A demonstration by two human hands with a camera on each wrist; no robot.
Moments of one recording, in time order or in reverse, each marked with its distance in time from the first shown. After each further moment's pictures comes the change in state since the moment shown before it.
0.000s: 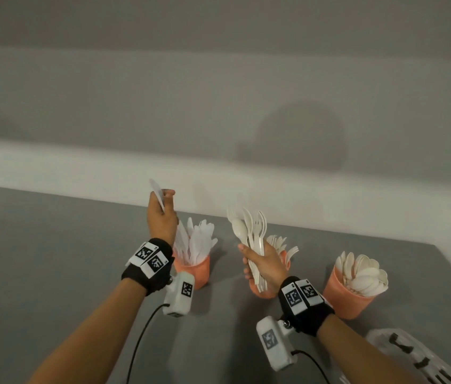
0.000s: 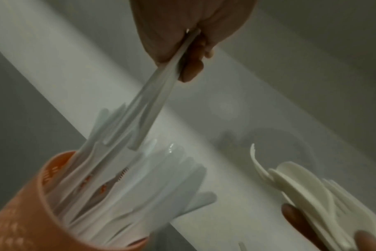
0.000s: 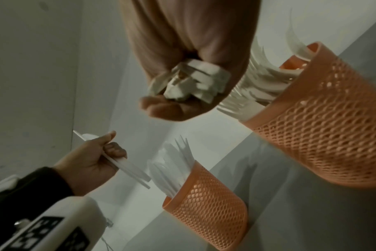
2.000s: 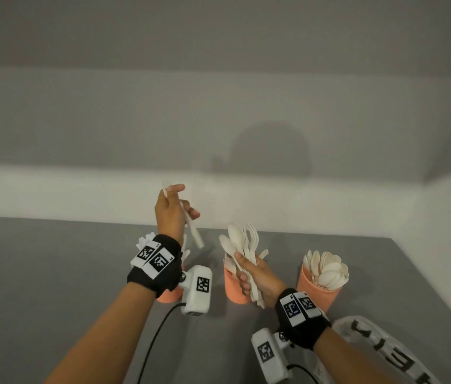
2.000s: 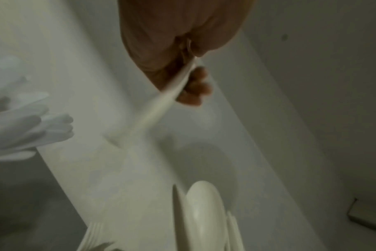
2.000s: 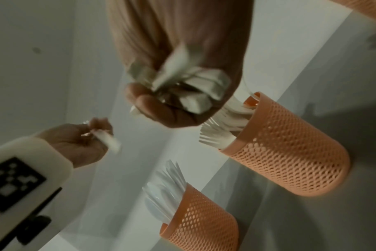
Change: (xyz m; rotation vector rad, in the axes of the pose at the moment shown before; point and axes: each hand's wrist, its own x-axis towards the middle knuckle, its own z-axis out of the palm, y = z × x) left_hand -0.038 0.067 0.059 -0.274 -0.200 -0.180; right_hand -0.034 -0.010 -0.034 0.053 -0.067 0.043
